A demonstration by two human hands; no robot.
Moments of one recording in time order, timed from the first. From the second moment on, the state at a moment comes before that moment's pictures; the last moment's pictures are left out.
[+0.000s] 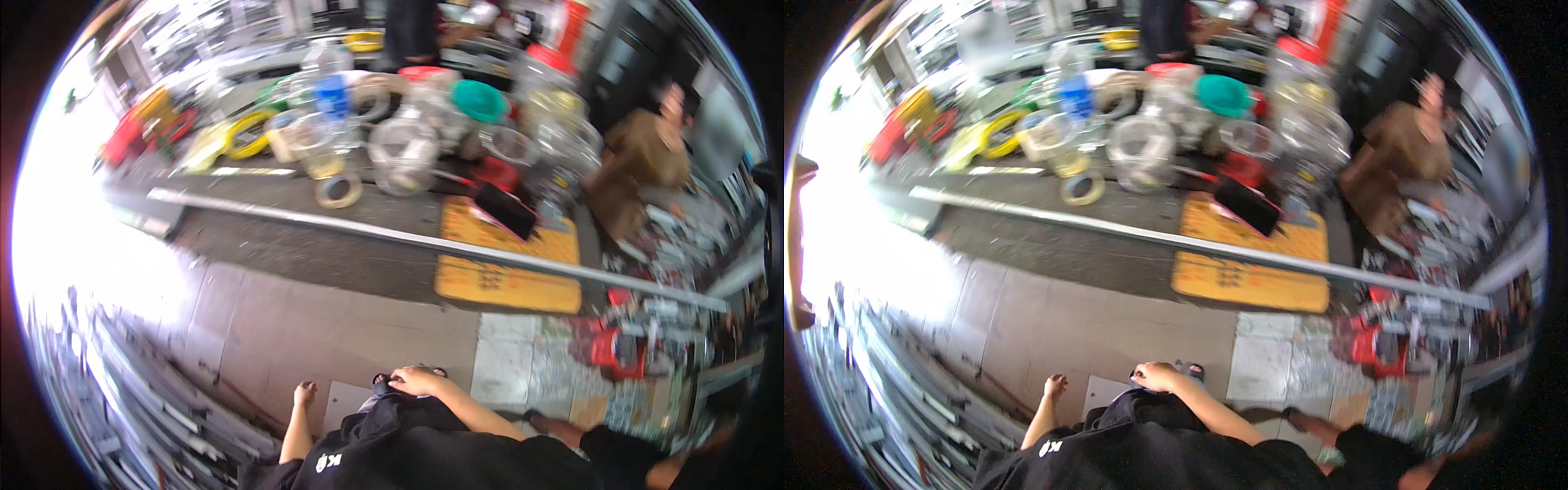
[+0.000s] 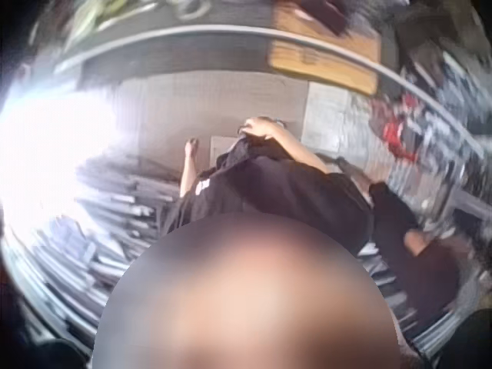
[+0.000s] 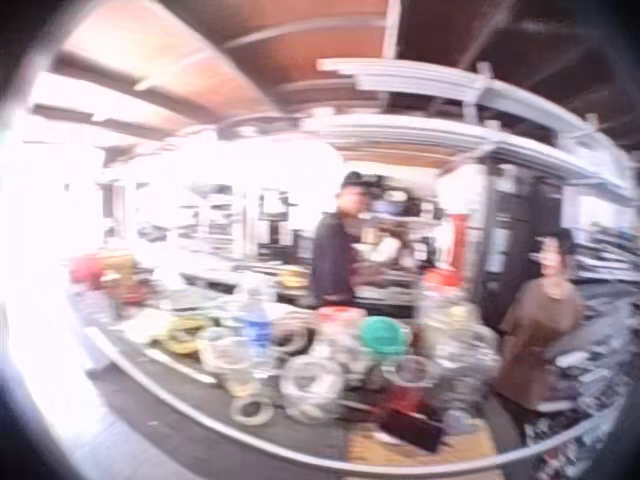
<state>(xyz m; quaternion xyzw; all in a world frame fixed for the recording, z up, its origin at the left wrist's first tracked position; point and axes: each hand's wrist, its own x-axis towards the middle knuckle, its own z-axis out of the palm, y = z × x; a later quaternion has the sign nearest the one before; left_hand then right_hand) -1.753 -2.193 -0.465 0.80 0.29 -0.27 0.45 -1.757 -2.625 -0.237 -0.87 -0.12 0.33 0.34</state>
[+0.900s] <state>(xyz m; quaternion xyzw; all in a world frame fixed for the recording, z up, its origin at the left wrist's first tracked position) -1.837 -1.908 -0.456 0.43 0.57 -0.05 0.70 -1.269 -2.118 -0.012 -0.85 -0.35 0.10 0.38</state>
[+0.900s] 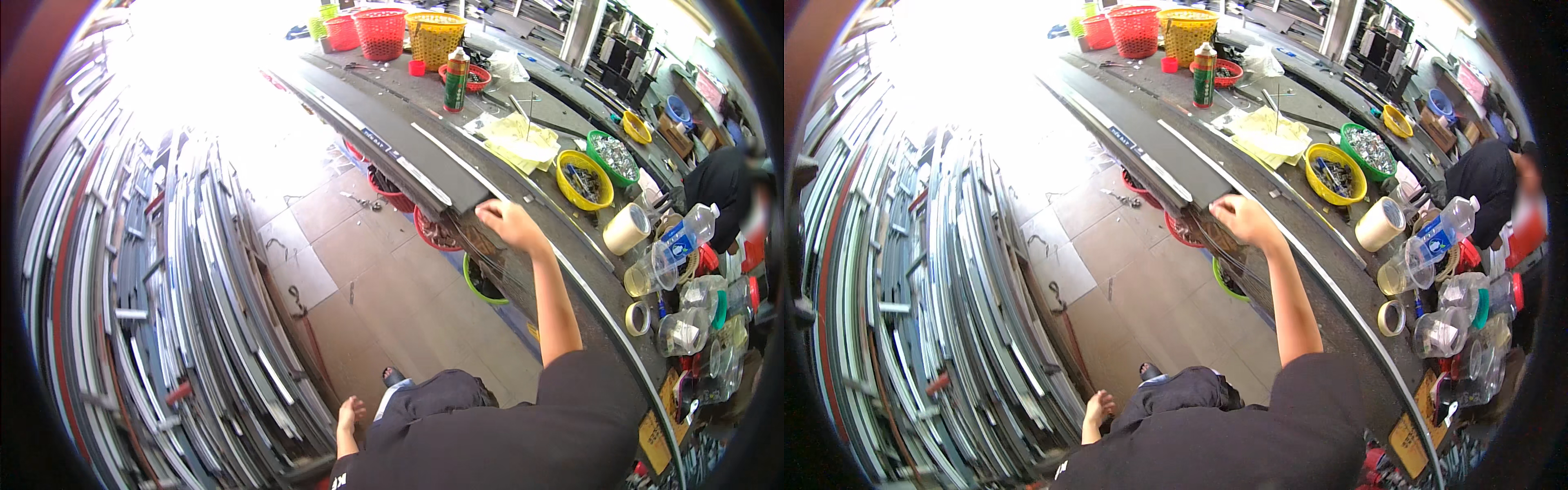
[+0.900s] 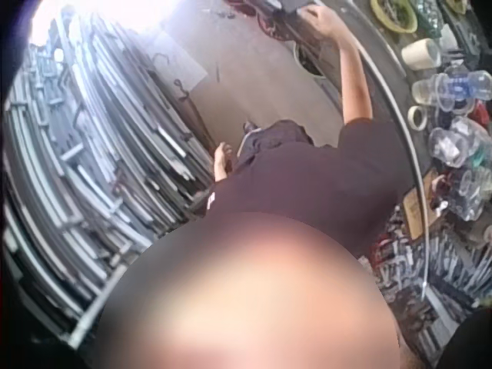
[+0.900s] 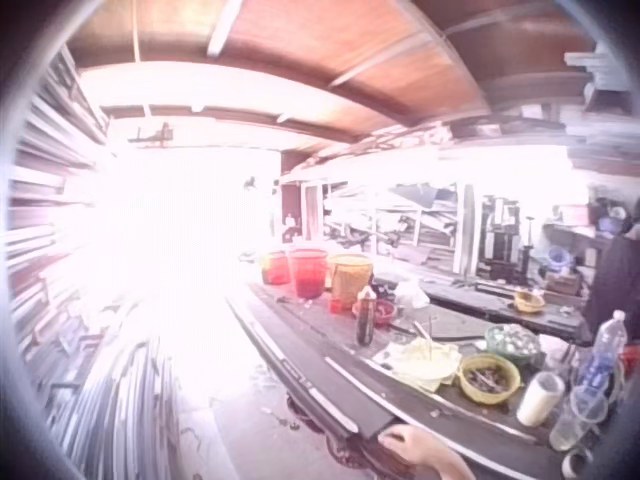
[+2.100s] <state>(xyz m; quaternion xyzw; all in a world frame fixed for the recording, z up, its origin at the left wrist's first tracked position) -0.879 -1.178 -0.119 0.97 0.13 0.17 0.12 -1.013 -1.631 -0.037 -0.93 -0.13 -0.23 0.27</state>
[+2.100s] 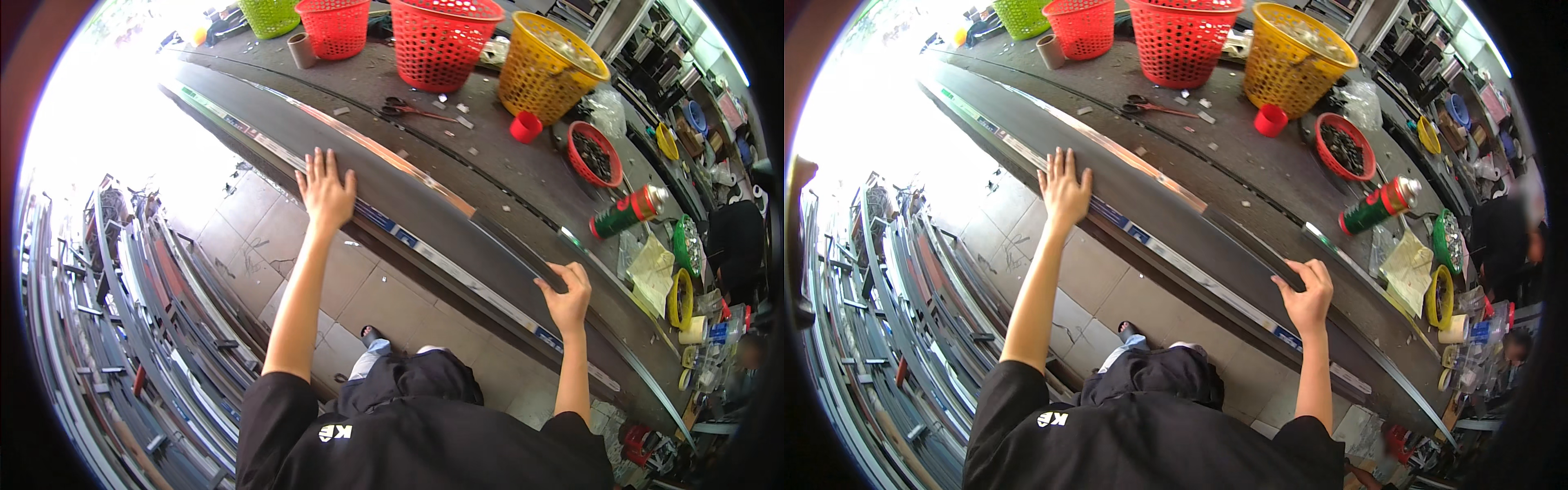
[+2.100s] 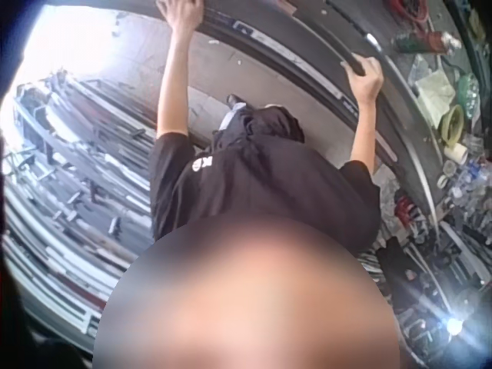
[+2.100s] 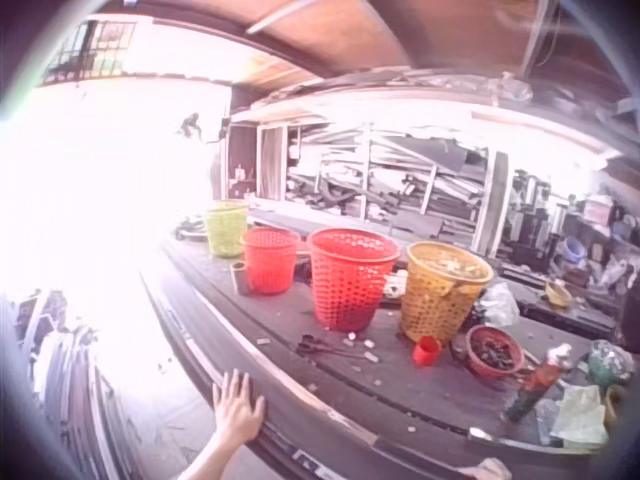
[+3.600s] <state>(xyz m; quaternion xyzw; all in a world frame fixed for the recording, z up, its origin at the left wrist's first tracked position) -0.533 -0.440 -0.102 0.94 0.03 0.17 0.31 -0.423 -0.575 -0.057 -0.92 -0.21 -0.16 0.28</state>
